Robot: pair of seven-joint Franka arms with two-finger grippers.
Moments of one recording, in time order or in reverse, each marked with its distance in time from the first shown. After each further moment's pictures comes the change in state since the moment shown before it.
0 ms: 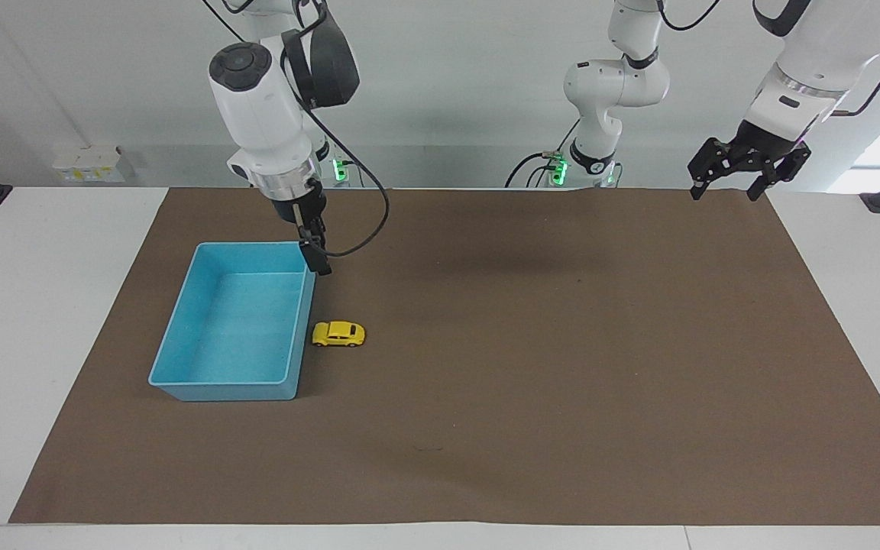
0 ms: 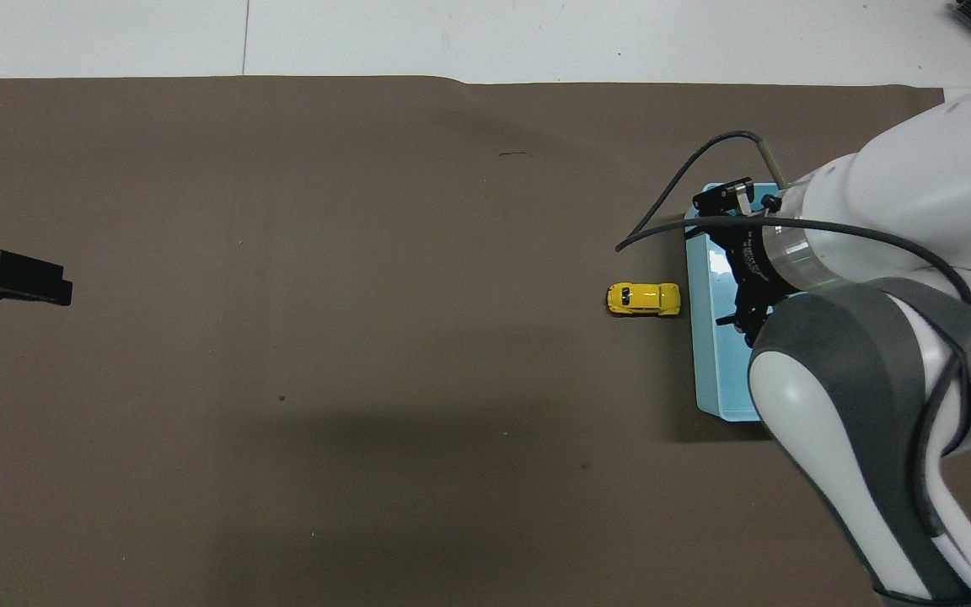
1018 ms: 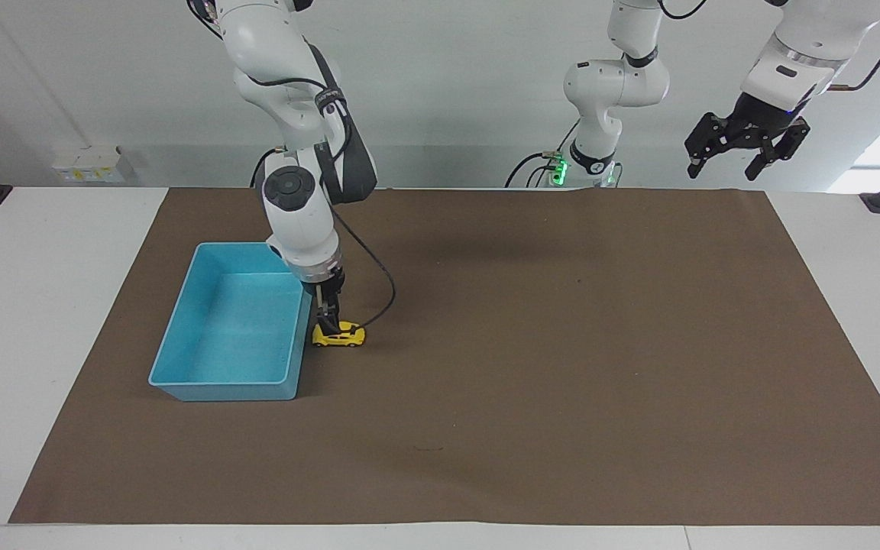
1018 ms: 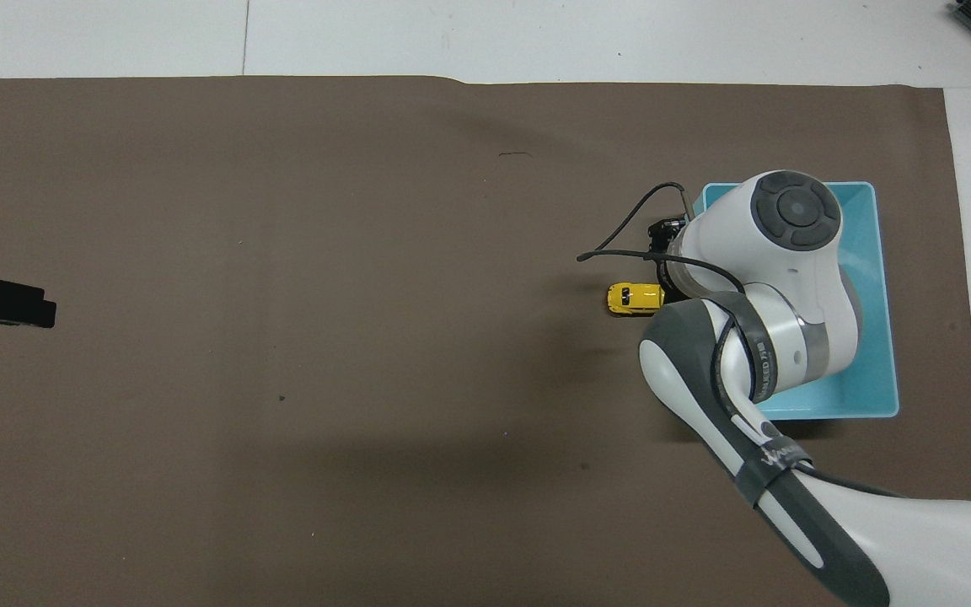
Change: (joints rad) left arm 0.000 -0.040 -0.017 0.014 -0.008 -0.053 0.003; right arm 0.015 0.154 -0.005 -0.224 -0.081 0.389 0.099
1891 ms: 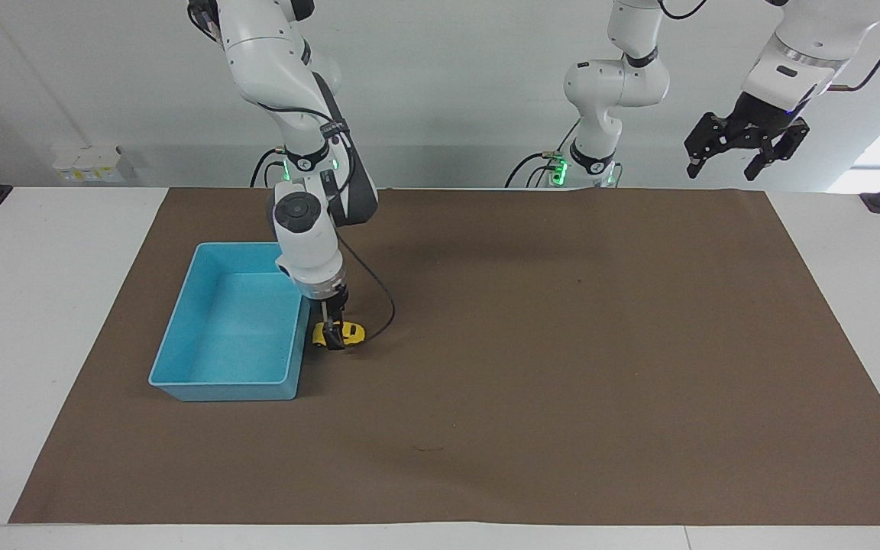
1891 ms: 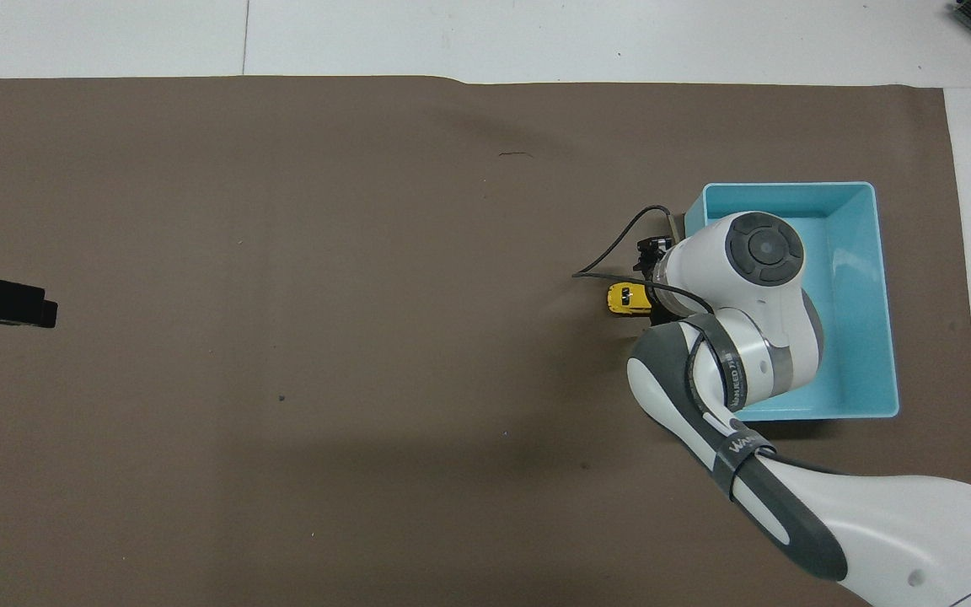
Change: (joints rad) left arm 0.000 0.000 0.002 0.000 -0.001 0.000 0.000; right arm -0.003 0.053 -0.005 -0.084 -0.016 0.180 0.000
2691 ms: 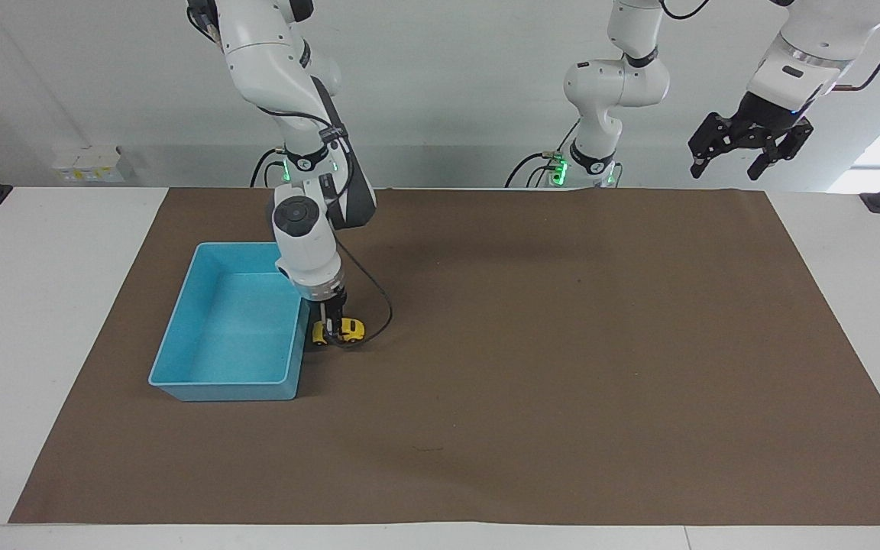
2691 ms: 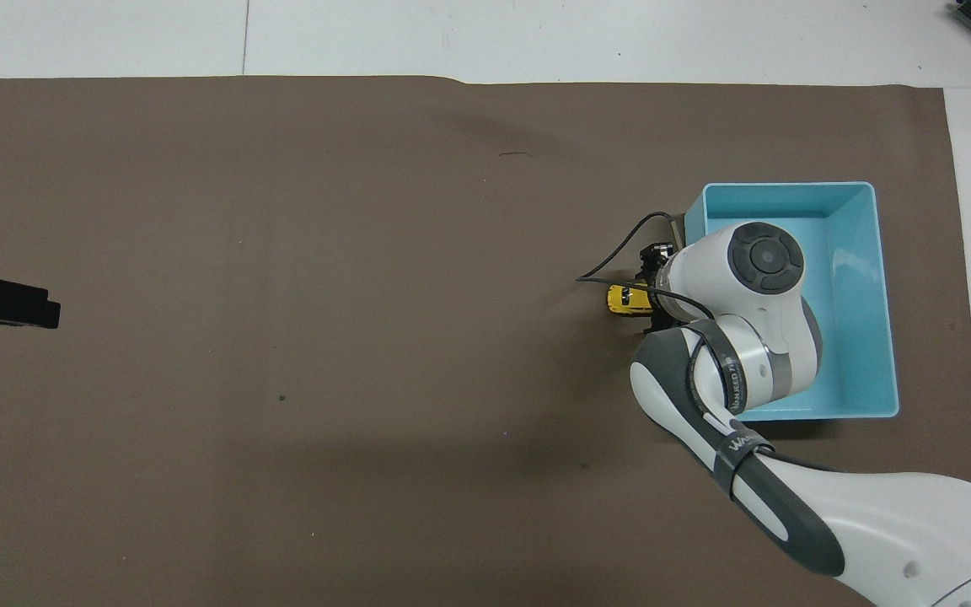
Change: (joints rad) left arm 0.000 0.000 0.013 0.000 -0.002 -0.003 0.000; right arm -0.006 0.003 0.002 -0.023 0.000 0.020 0.001
